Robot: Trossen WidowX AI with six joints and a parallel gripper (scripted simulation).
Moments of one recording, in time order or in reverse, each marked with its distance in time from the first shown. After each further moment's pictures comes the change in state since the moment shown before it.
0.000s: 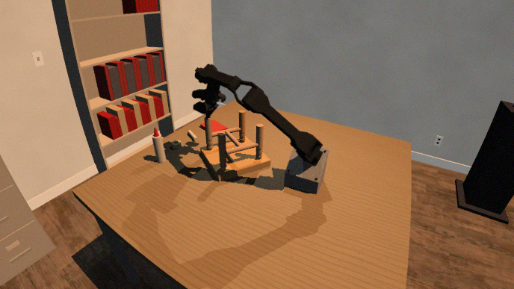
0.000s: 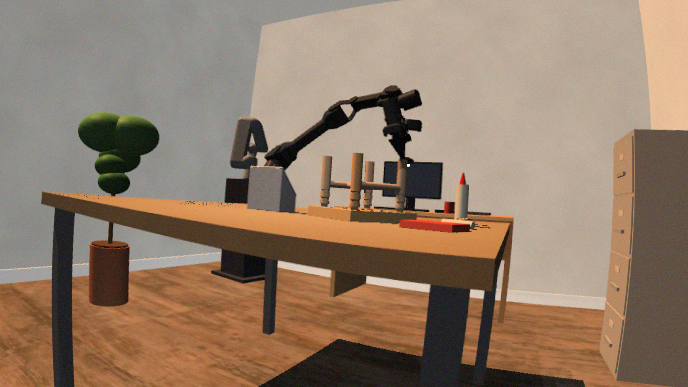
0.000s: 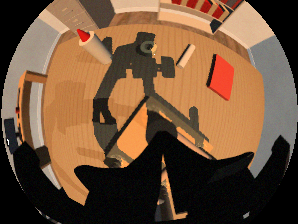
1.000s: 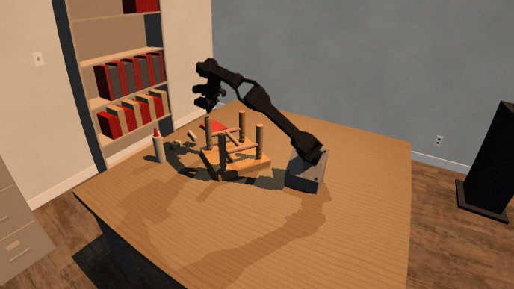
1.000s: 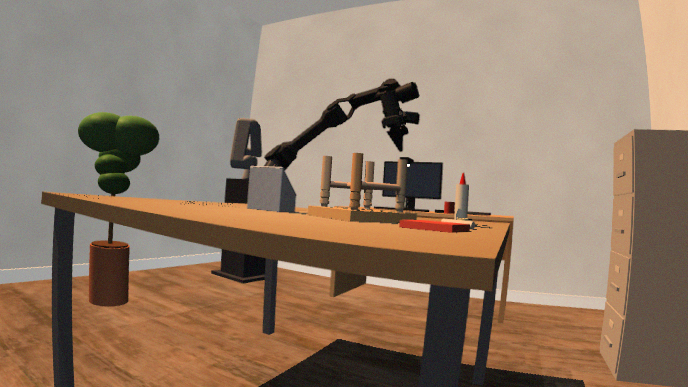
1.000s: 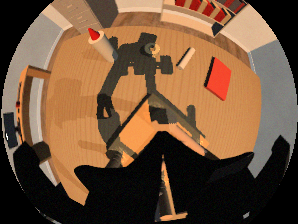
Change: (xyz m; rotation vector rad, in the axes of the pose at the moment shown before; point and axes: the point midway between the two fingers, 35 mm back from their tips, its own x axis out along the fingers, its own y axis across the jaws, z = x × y) arm -0.029 0.006 -0.002 -0.038 0.002 -0.003
